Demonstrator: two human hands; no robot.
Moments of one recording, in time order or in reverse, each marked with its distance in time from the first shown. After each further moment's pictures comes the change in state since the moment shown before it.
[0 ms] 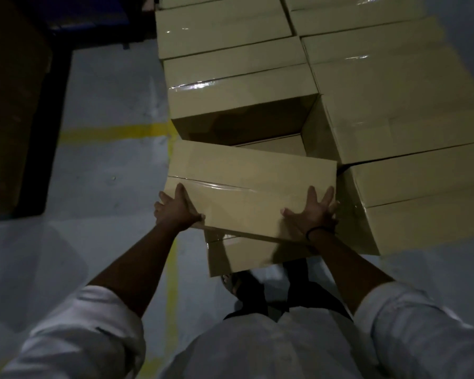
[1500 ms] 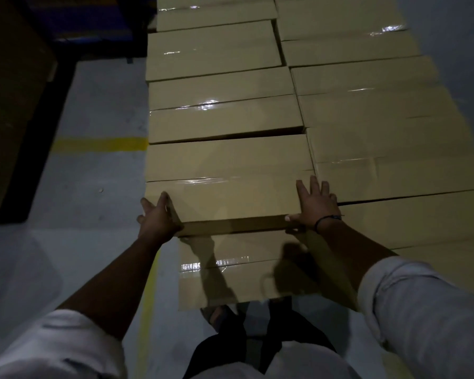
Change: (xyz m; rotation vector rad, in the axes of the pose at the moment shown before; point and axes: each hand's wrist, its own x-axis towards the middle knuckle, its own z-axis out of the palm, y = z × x) left_hand 0.042 0.066 -0.002 -0.163 0.092 0.004; right_hand 0.153 0.016 -0.091 -0.474 -0.017 -0.392
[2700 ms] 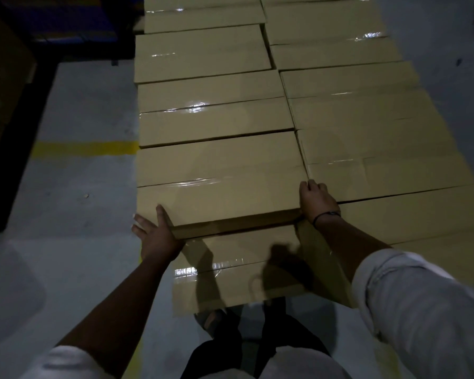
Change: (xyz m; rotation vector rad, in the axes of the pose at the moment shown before) left_hand -0.020 -0.005 0.039 -0.003 0.013 -0.007; right_hand 0.007 0.010 -0.003 -0.067 0.070 0.030
